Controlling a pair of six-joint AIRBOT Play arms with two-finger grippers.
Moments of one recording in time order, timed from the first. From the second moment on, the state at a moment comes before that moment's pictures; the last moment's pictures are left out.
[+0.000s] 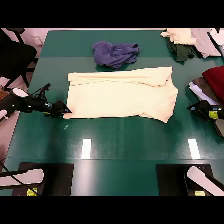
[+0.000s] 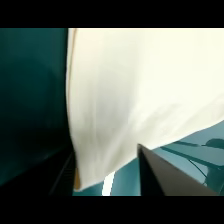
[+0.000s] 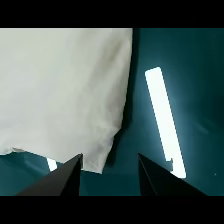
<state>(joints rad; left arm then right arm) 0.22 -1.39 0.84 0.90 -1.12 -1.18 -0.65 -1.05 0.76 -0.86 1.23 1.16</state>
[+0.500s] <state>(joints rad) 0.11 -1.40 0.83 0.88 -1.14 -1.18 -0.65 -1.23 0.61 -0.72 1.19 1.08</state>
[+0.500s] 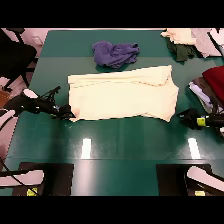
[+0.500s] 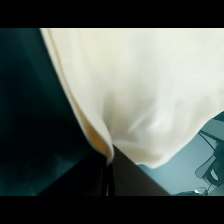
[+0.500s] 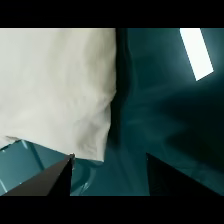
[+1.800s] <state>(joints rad) 0.26 -0.89 0.83 0.98 -1.37 -1.35 -0.44 -0.61 0.55 -0.74 1.33 1.28</state>
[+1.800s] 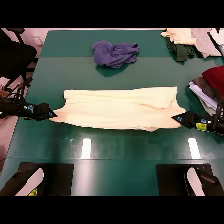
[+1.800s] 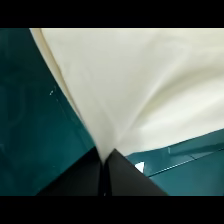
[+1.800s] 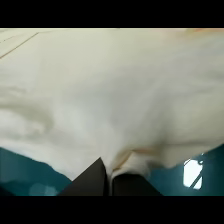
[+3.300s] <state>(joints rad) 0.23 -1.34 0.97 0.97 -0.84 -1.37 -0.44 -1.33 1.02 -0.91 1.06 1.29</state>
